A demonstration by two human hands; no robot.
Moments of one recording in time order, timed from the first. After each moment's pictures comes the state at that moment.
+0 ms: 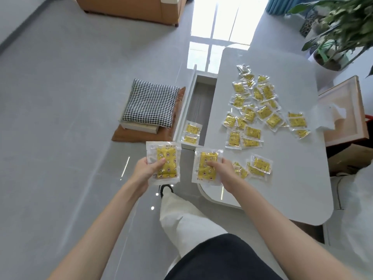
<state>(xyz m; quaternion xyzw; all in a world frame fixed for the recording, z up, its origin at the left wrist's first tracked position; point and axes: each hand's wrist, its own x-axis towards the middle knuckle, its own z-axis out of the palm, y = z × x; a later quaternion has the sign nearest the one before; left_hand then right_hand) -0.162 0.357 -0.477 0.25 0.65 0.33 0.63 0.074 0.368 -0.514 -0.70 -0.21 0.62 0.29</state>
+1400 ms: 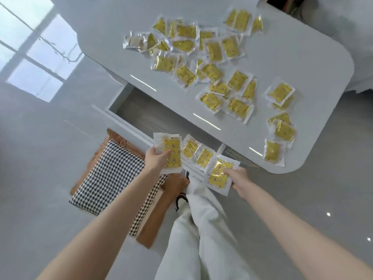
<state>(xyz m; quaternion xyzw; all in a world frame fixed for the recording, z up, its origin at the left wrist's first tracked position) -0.101 0.874 -0.637 0.59 0.53 -0.15 0.59 -0.065 0.640 -0.682 -0.71 0.37 0.42 0.44</state>
